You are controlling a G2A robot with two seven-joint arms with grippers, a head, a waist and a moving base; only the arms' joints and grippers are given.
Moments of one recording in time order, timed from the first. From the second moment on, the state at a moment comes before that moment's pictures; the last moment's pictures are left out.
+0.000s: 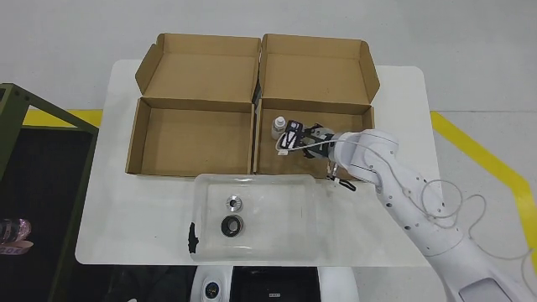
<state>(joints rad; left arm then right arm) -0.36 -0.19 -0.39 -1.44 1.98 -0.36 0.13 -0.90 -1.15 0.91 -1.59 -1.37 -0.58 0.70</state>
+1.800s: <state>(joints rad) -0.36 -0.19 -0.39 -1.44 1.98 -0.36 0.13 -1.20 -1.14 0.80 -2.03 -1.42 -0.66 0.48</state>
